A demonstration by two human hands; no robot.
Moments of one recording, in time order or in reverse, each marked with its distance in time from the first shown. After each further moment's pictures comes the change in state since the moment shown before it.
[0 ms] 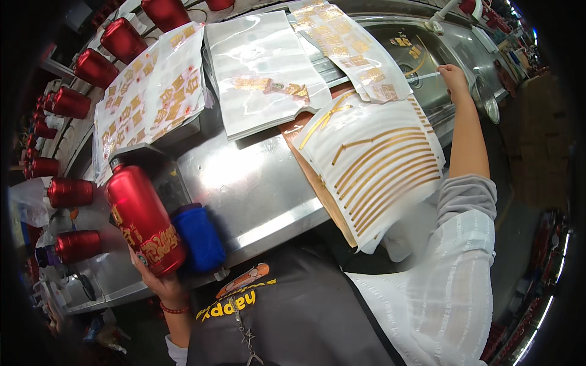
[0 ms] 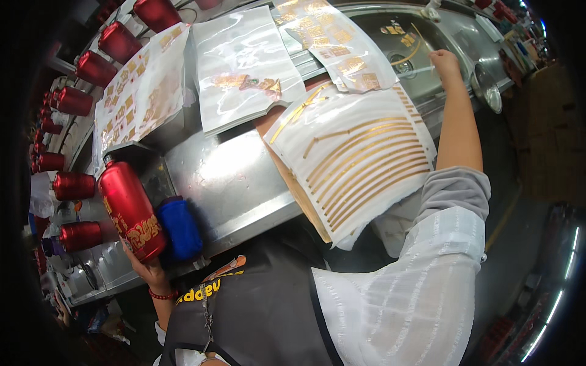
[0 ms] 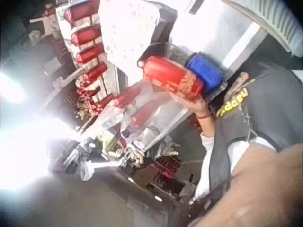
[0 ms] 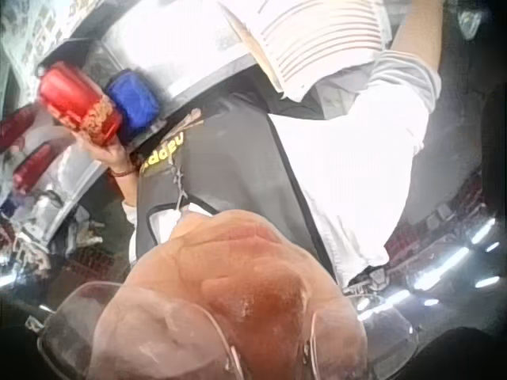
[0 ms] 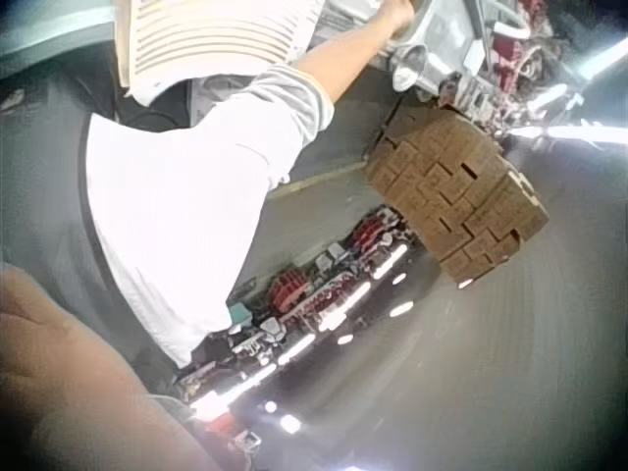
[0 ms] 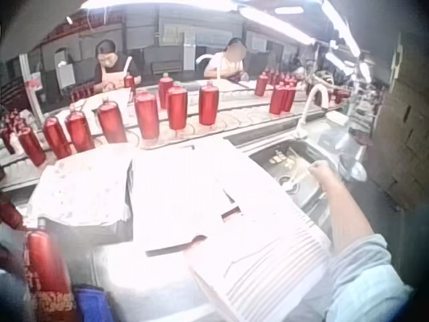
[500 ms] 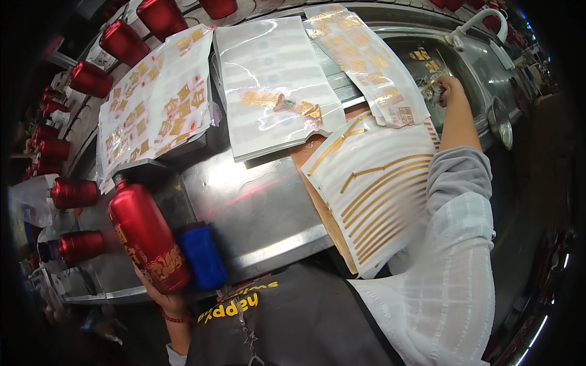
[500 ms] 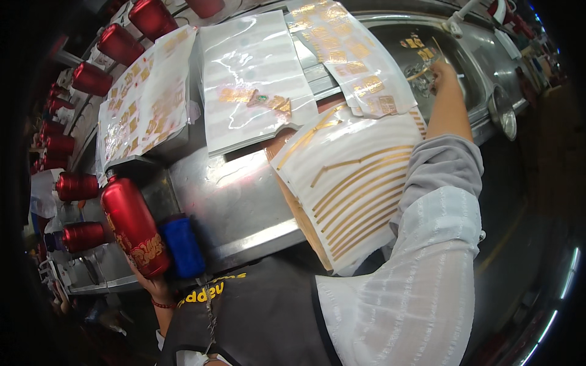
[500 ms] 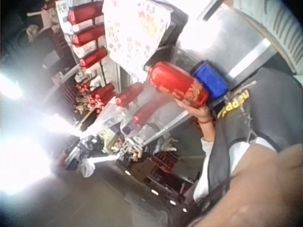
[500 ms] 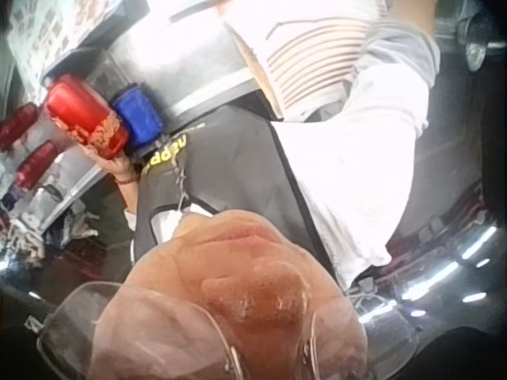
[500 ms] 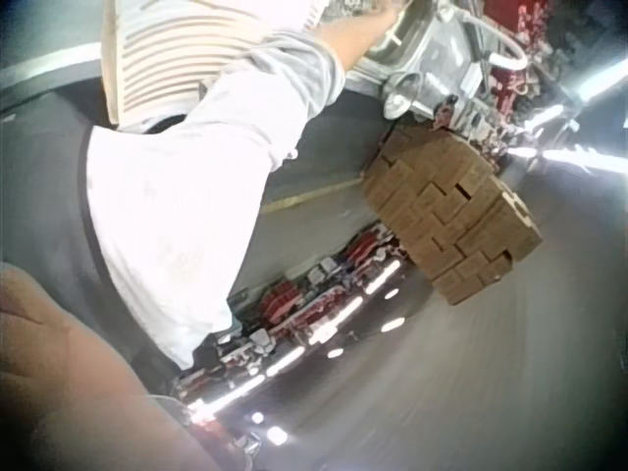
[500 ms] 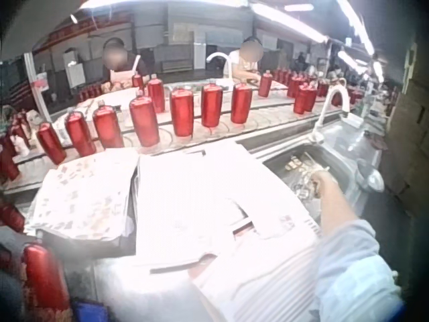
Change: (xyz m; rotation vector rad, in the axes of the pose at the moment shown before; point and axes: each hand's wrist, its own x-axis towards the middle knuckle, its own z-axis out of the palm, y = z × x) left_hand -0.008 -0.007 -0.005 -0.033 -0.040 -0.032; right_hand 0.056 0.001 0.065 0.411 0.025 0.581
